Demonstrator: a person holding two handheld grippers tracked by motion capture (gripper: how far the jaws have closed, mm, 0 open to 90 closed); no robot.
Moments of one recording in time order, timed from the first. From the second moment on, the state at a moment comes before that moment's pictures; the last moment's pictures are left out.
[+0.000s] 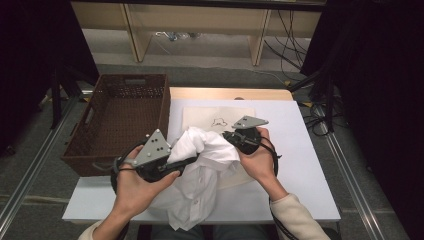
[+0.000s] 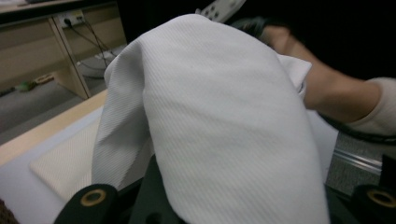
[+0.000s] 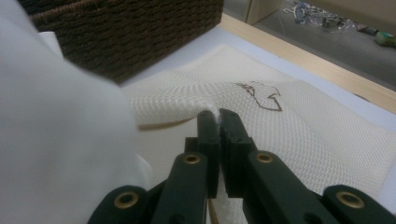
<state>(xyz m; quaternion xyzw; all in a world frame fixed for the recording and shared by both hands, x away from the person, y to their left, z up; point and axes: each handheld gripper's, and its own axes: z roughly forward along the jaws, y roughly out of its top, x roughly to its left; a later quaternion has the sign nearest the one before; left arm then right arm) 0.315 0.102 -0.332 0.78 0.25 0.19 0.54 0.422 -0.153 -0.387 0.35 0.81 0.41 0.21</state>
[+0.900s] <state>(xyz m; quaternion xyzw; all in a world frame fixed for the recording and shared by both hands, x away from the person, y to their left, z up) 0.363 0.045 -0.406 0.85 0.25 0.19 0.42 0.419 -0.150 -0.386 0.35 0.81 0.42 0.21</state>
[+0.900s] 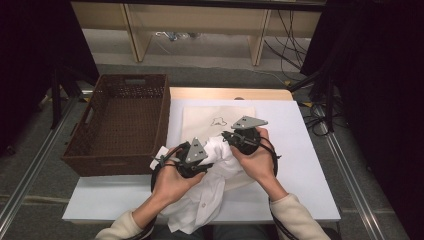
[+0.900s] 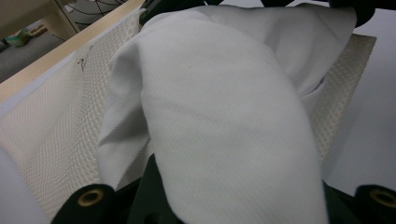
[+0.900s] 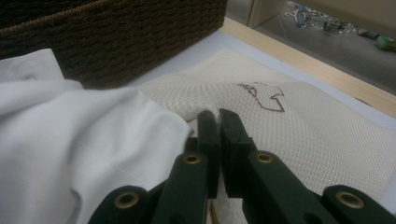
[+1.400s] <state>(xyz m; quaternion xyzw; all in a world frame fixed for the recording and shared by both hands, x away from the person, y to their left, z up) 0.389 0.029 -0.435 0.87 0.26 0.19 0.37 0.415 -0.145 -0.386 0.33 0.82 0.42 0.21</state>
